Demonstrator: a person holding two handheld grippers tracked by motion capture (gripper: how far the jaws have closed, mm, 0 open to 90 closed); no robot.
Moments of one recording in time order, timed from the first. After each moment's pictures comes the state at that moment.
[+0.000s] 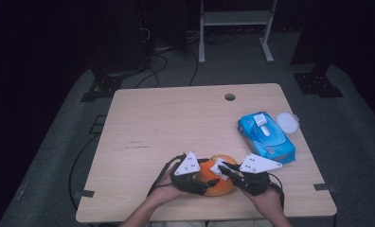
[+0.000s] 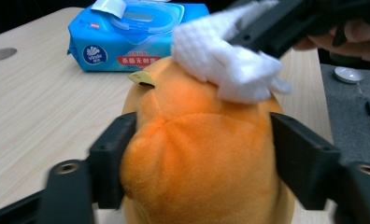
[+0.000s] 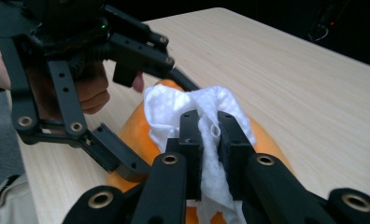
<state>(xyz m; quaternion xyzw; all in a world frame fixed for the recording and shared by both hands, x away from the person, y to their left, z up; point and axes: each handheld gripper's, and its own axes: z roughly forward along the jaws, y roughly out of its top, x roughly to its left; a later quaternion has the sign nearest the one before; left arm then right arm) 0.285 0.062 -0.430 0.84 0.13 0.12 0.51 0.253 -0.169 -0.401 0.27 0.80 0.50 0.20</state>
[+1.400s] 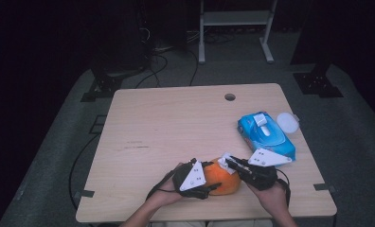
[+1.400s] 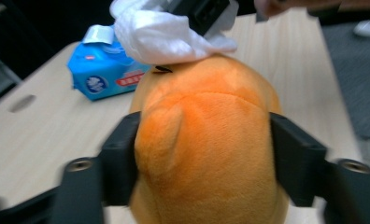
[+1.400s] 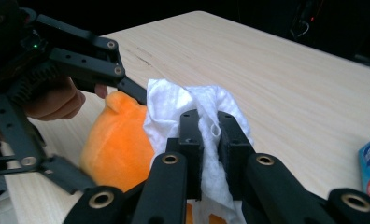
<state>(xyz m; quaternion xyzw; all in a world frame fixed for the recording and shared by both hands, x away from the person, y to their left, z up) 0.274 0.051 -0.430 0.85 0.06 0.16 0.50 0.262 -0.189 -0.397 0.31 0.78 0.50 0.19</state>
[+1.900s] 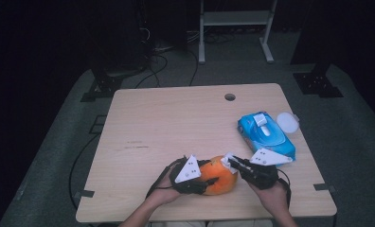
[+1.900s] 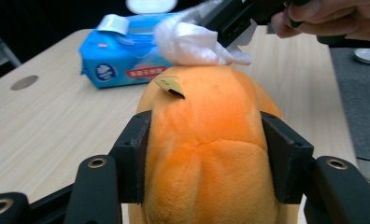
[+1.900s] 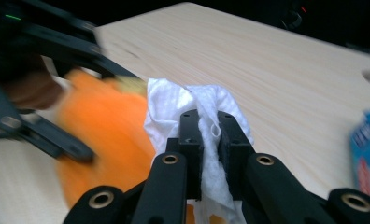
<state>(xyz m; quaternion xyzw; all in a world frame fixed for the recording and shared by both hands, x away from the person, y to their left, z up) 0.281 0.064 -0.427 0.84 0.10 0.17 0.51 0.269 -0.199 -0.409 0.34 0.78 0.49 0.20</state>
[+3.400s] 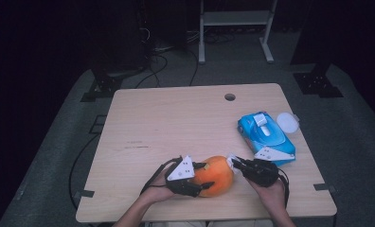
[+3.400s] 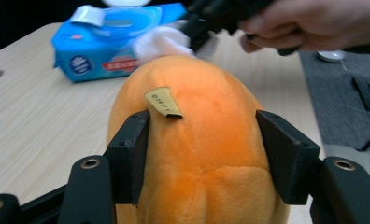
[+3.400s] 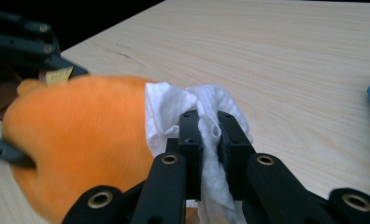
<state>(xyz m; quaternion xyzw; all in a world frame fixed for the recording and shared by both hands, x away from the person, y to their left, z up) 0.280 0.073 -0.431 0.85 0.06 0.11 0.52 0.283 -0.209 -0.433 0.39 0.75 0.52 0.13</state>
